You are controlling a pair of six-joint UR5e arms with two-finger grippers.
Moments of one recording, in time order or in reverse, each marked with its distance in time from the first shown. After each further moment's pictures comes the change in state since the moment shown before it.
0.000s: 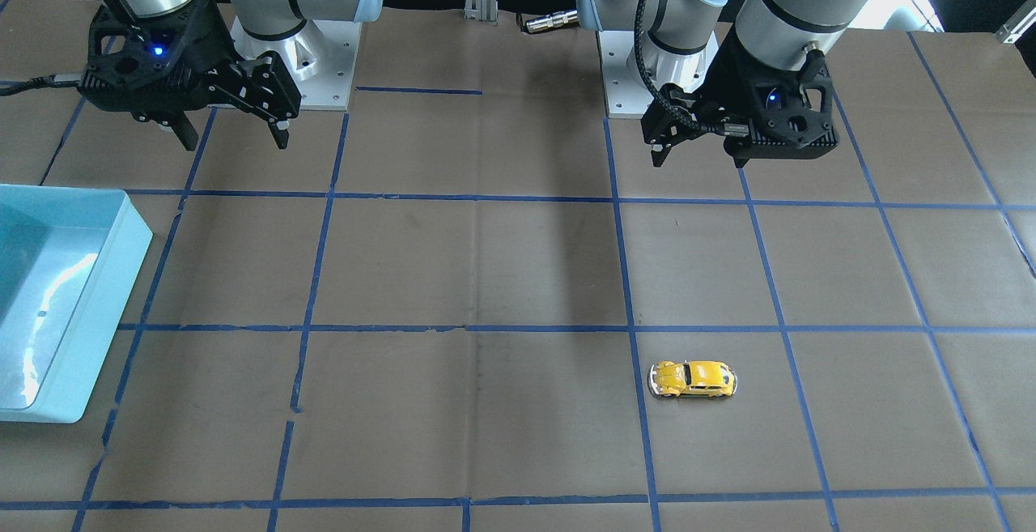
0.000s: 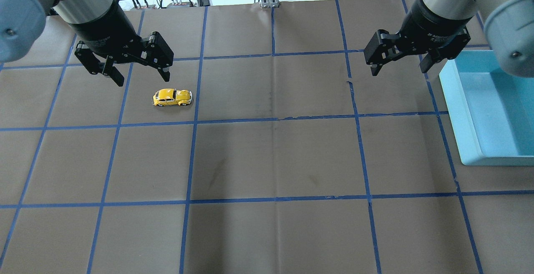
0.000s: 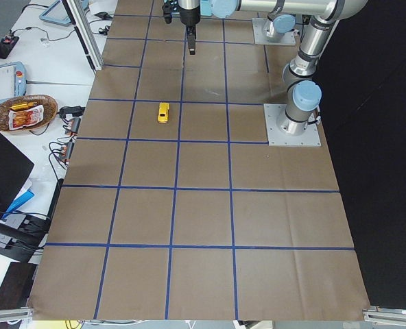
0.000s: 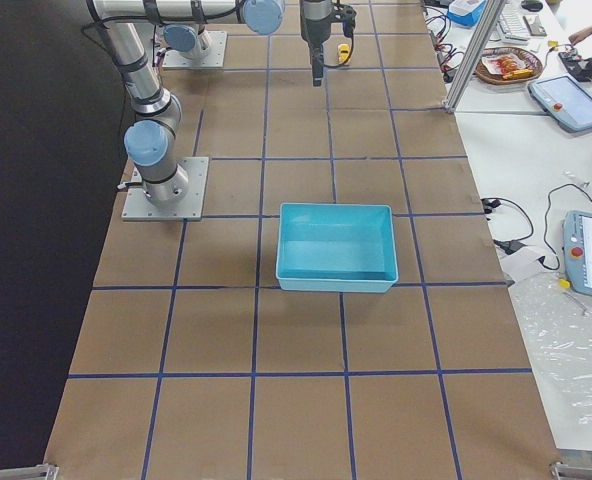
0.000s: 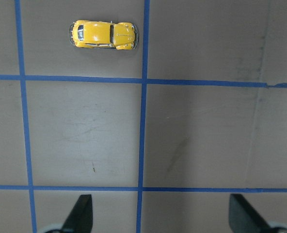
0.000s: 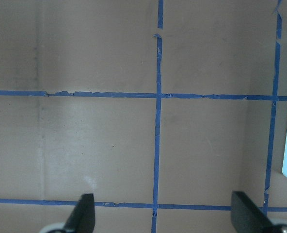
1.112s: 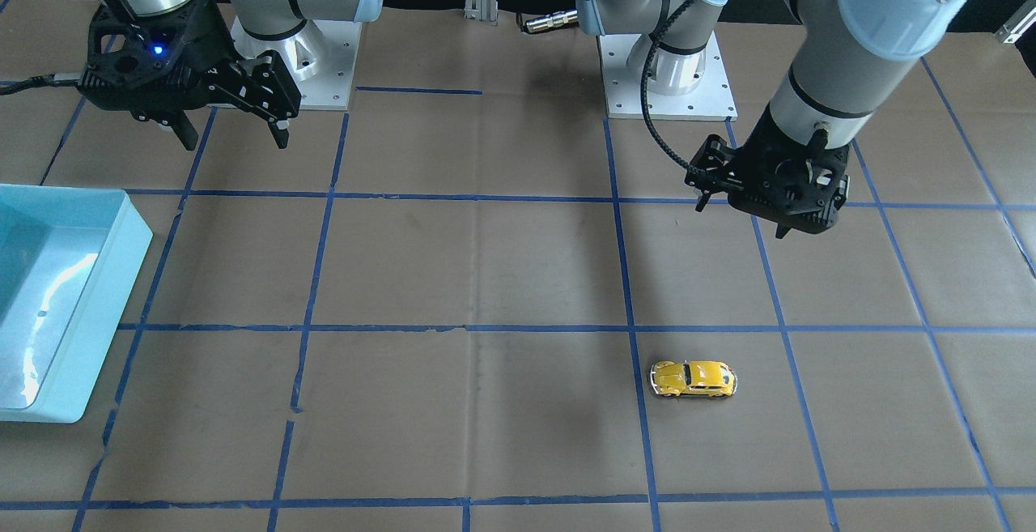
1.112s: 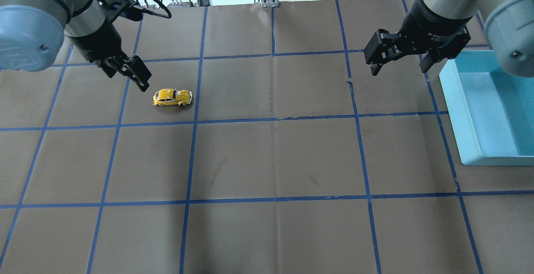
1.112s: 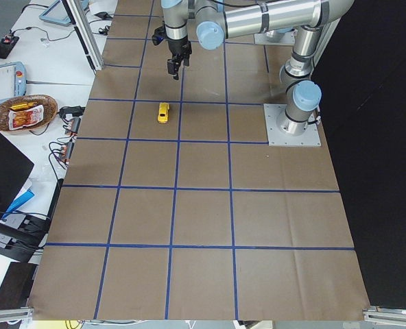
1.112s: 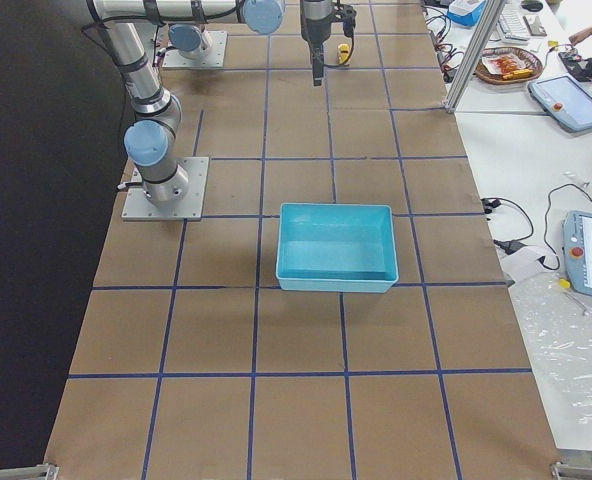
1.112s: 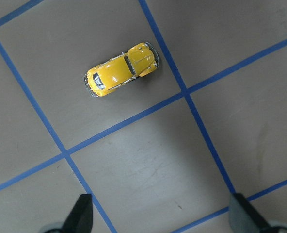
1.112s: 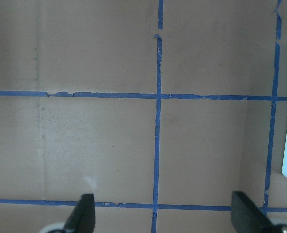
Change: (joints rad) left arm 0.114 -0.112 -0.080 0.204 0.074 0.664; right arm 0.000 0.000 -0.001 0.000 0.001 -0.001
